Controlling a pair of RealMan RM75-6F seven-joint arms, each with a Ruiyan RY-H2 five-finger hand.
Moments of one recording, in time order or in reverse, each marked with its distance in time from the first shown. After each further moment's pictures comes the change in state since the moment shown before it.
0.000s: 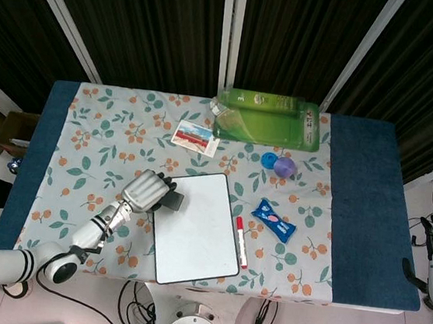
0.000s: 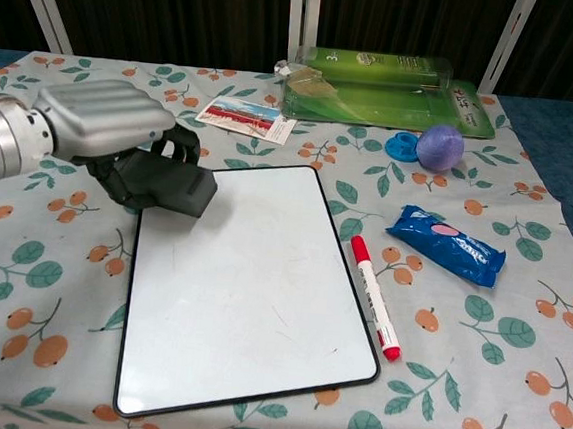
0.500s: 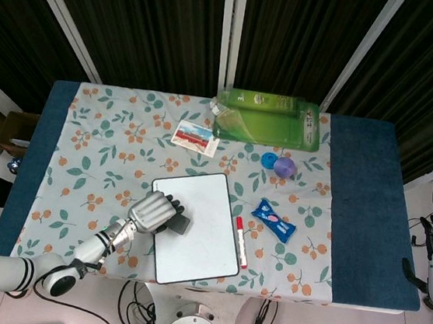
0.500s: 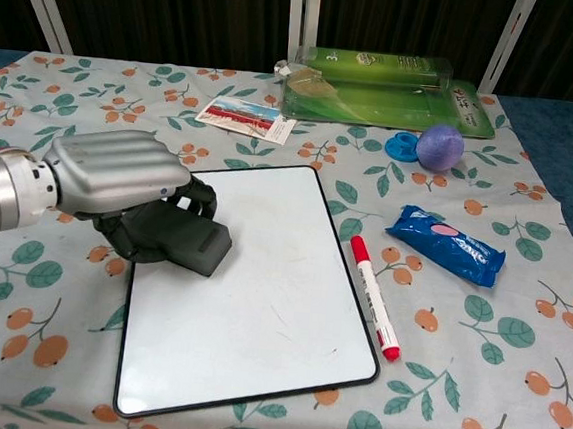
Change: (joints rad) left arm -0.005 -0.018 0.091 -0.061 0.021 -0.043 0.063; right arm 0.001 -0.002 0.000 0.008 0.002 -0.004 0.007
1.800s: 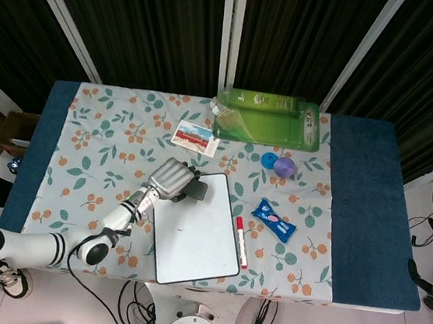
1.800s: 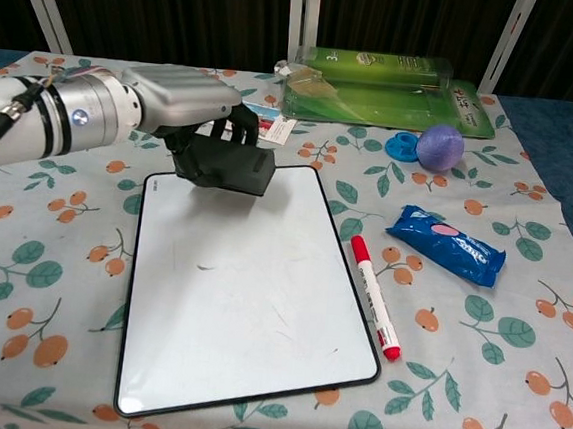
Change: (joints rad) left arm -0.159 -0.048 -0.177 0.093 -0.217 -0.104 -0.044; right arm -0.012 0.008 0.007 0.002 0.003 0.016 0.019
